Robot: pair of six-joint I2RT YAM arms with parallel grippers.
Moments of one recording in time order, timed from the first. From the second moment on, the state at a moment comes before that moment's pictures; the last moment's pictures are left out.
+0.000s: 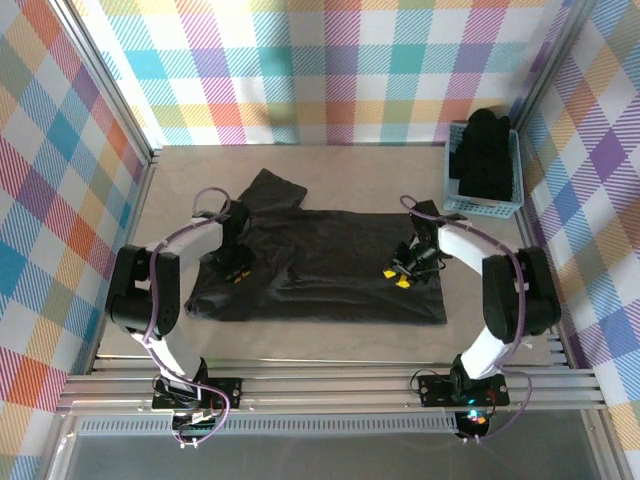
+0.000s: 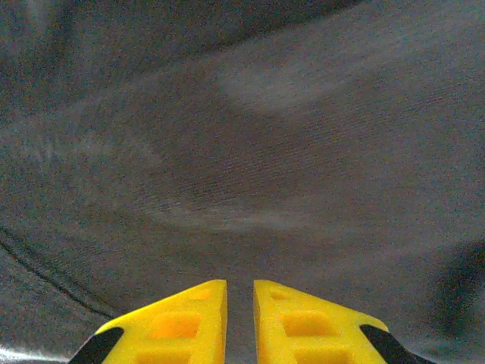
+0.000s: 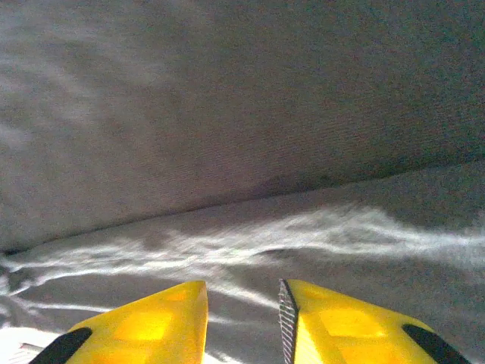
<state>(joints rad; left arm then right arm) -0.23 1.72 1.06 -0.86 0.01 -0.90 0.26 1.68 1.00 -0.81 -0.41 0.77</state>
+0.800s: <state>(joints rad) -0.13 1.58 1.00 -0.94 -0.04 -0.98 0.36 1.75 1.09 -0.97 -0.44 0.77</state>
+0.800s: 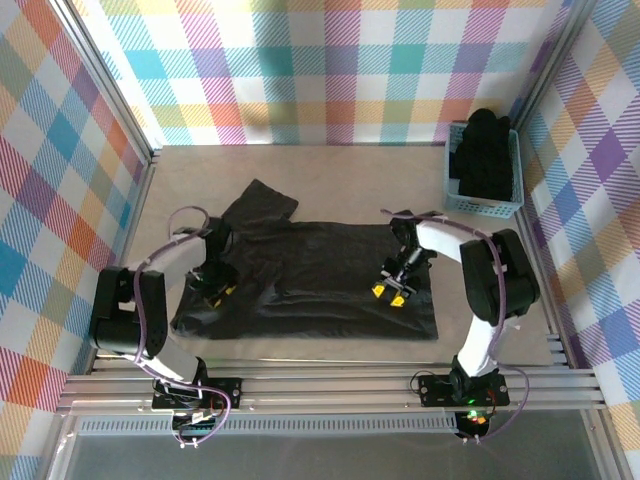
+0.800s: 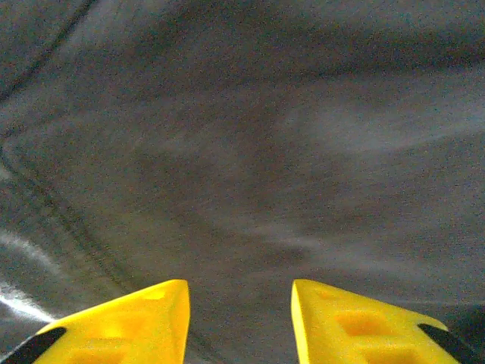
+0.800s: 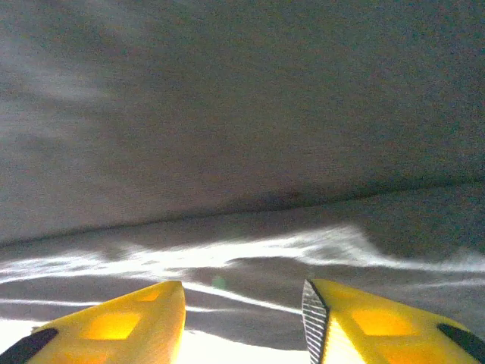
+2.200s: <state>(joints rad) -0.16 2.65 2.42 -0.77 -0.20 -0.53 0.23 1.70 1.39 -0.58 -0.49 0.68</state>
